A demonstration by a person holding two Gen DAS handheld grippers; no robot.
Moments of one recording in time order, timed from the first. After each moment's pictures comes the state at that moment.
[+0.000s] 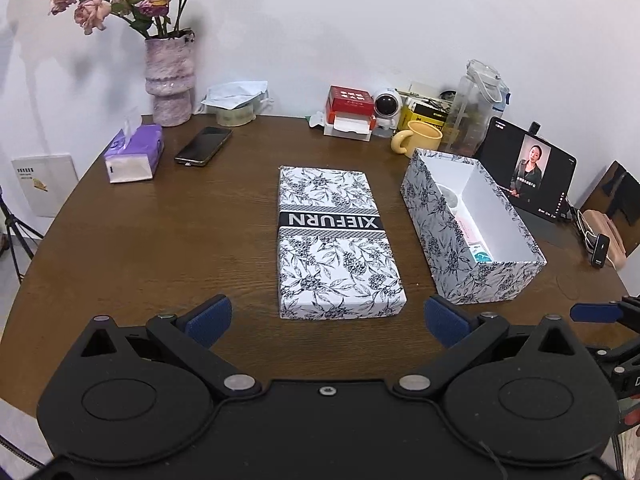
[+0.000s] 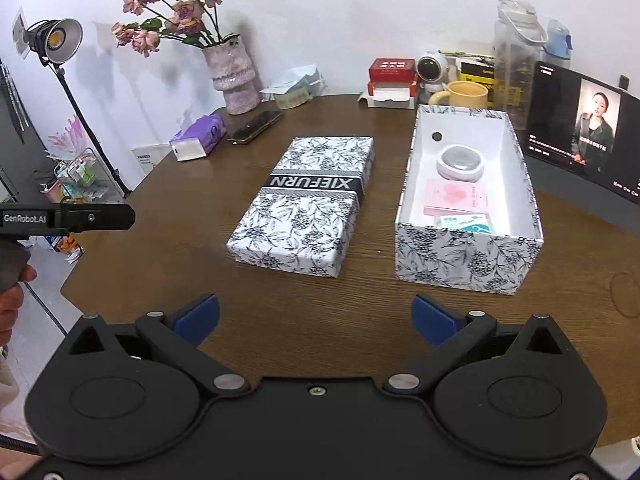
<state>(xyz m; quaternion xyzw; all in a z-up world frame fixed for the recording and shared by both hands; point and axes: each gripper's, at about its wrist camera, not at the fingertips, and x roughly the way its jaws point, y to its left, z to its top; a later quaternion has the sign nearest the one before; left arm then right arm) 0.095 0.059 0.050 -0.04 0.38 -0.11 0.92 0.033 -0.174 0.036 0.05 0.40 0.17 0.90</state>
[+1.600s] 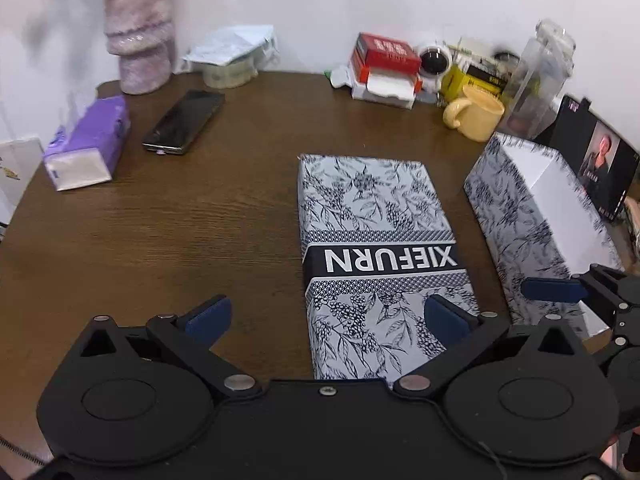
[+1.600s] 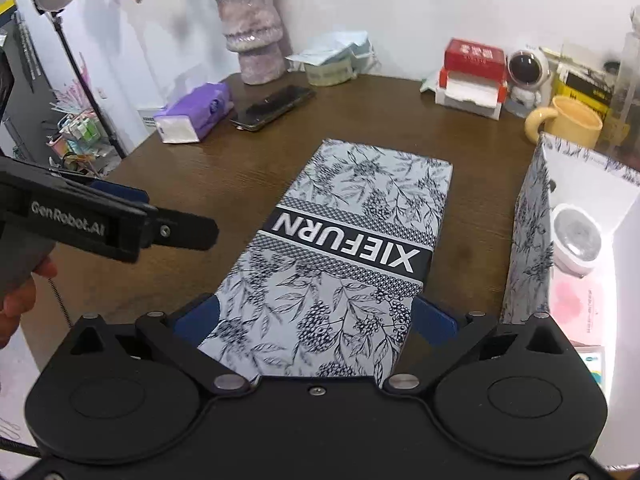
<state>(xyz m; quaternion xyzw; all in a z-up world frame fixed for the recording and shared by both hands) 0.294 0.028 -0.026 -0.02 0.47 -0.12 0.88 0.247 -0.122 -0.034 -0.01 0.44 0.21 0.87</state>
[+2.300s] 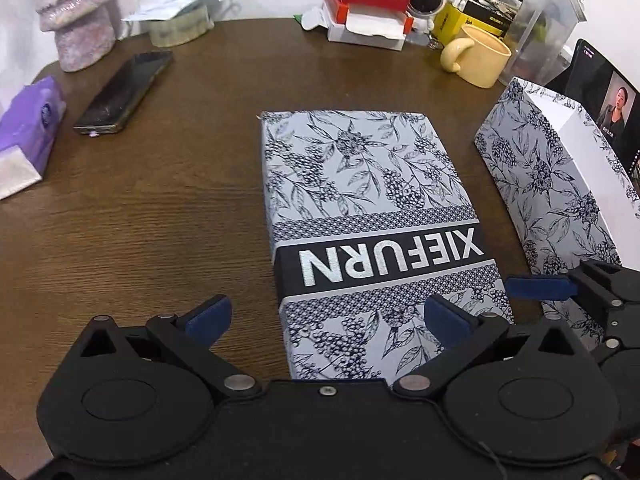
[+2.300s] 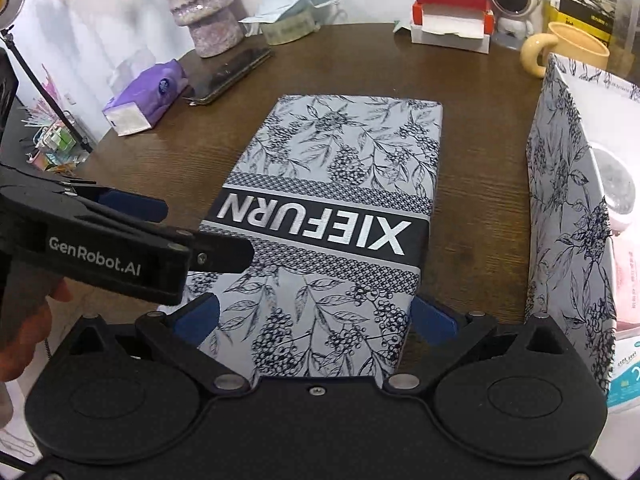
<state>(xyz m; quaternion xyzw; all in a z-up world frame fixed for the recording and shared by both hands) 0.352 -0.005 -0.083 0.01 0.52 -0.15 0.84 0.292 -0.124 -0.085 0.04 0.49 0.18 0.85</state>
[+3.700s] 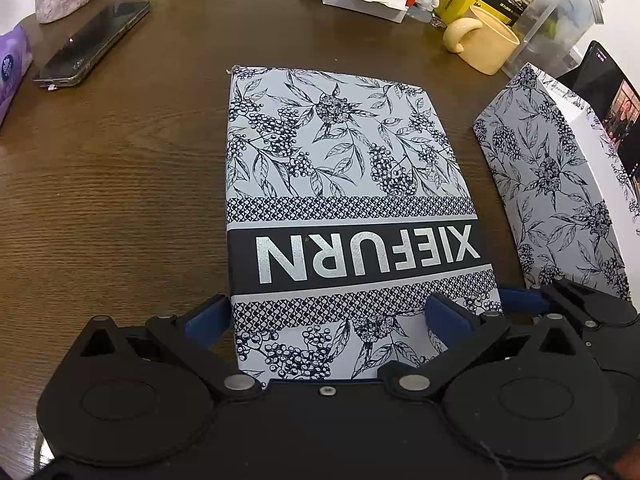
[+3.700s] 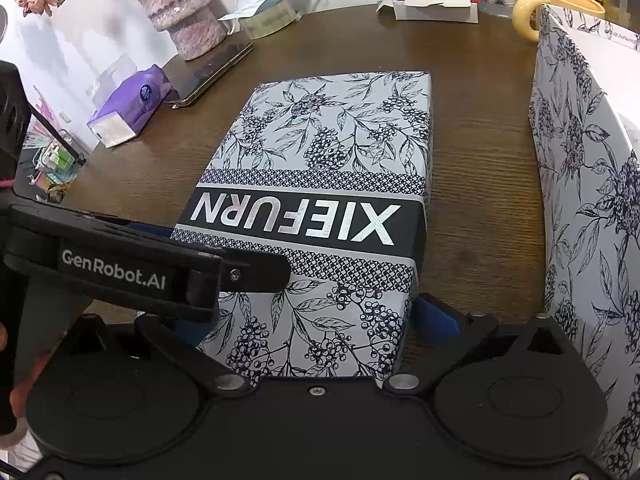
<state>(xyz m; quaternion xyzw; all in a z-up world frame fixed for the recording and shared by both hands) 0.370 -0.025 -0.117 -0.04 0.56 -0.16 0.82 0.305 -0.133 -0.110 0.08 0.50 0.18 0.84</state>
